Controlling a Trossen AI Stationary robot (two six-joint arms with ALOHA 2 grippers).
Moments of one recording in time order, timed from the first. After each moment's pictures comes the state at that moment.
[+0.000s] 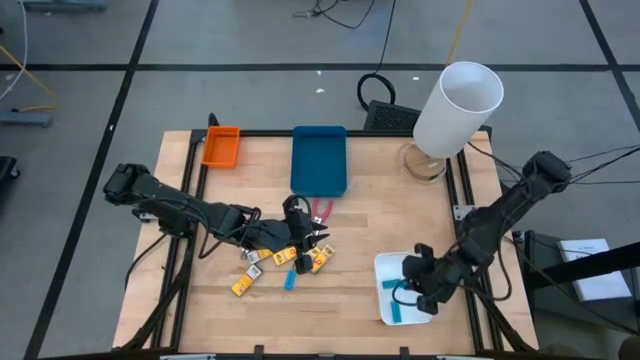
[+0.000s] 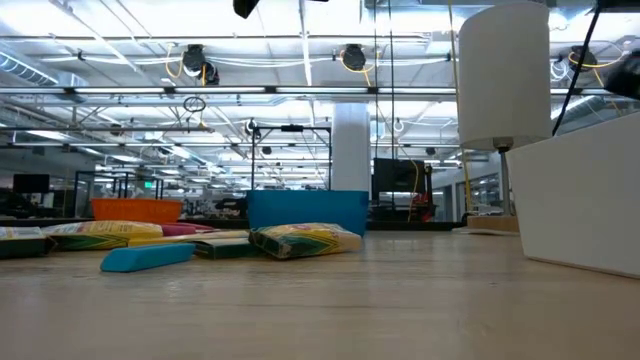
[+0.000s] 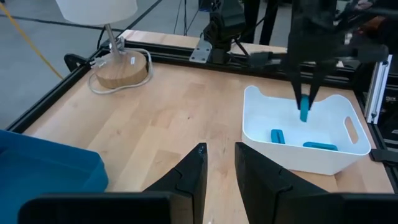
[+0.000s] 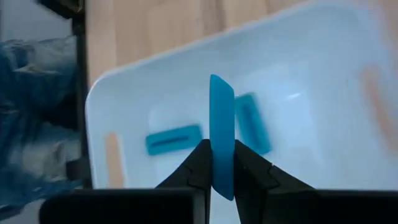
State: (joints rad) left arm -0.33 1.53 1.23 -0.19 -0.47 -0.27; right arm 0.77 1.24 0.78 -0.55 0.16 0.95
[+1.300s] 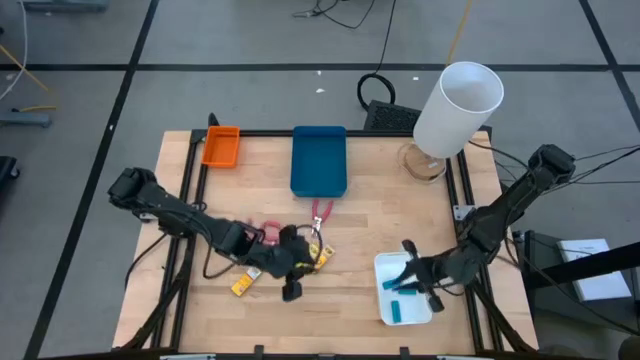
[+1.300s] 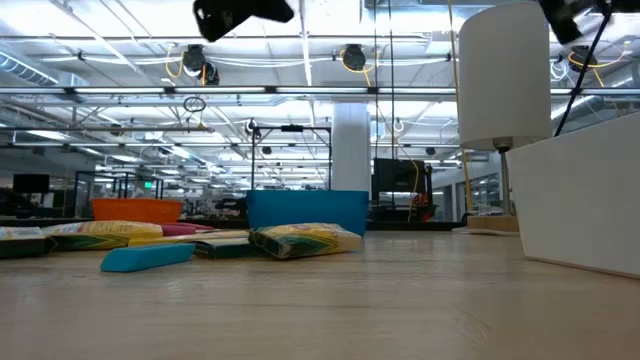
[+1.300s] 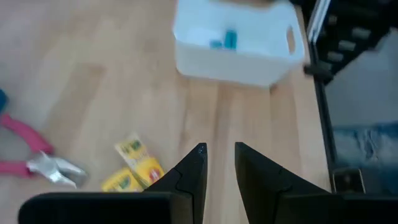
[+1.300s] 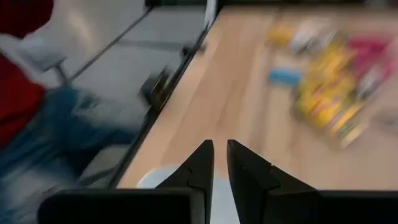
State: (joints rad) left arm -0.44 1.60 1.23 -0.36 -0.26 -0.49; right arm 0.76 1.05 0.60 0.03 0.34 0.30
